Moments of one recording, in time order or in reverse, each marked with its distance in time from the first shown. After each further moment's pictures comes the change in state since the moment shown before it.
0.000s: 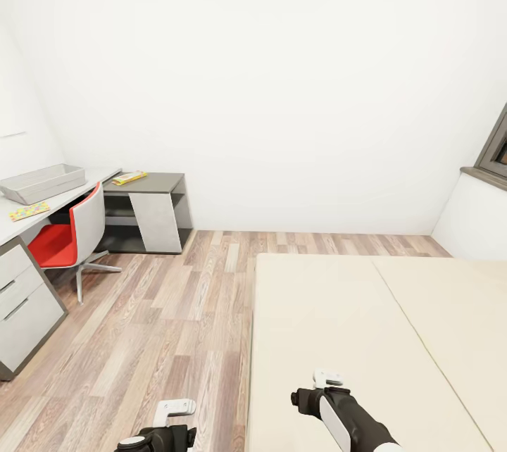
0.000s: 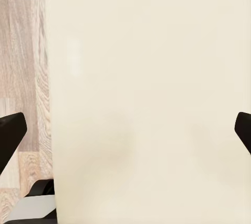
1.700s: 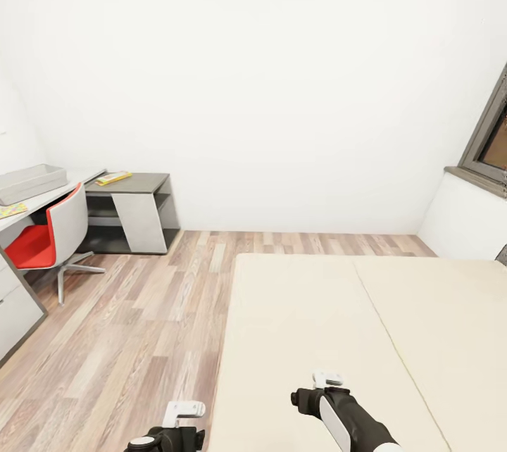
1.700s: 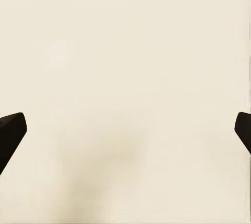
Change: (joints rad) left arm 0.000 -0.003 -0.062 0.005 -0.001 0.000 0.005; right arm 0.000 0.000 0.000 0.000 0.000 0.000 0.001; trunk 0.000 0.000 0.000
